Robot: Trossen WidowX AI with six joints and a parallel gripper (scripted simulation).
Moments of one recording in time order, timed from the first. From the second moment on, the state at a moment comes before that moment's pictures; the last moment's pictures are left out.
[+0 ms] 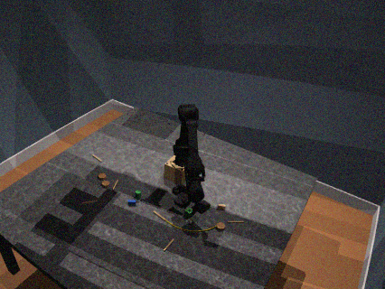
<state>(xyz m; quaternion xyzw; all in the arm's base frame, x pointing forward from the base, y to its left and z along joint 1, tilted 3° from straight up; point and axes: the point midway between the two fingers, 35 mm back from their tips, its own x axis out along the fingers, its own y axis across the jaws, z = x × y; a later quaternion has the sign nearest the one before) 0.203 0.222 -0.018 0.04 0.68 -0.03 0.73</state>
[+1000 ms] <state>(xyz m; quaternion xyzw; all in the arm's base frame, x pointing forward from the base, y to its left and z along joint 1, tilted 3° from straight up) 0.201 0.219 -0.029 0.04 0.68 -0.04 0.73</state>
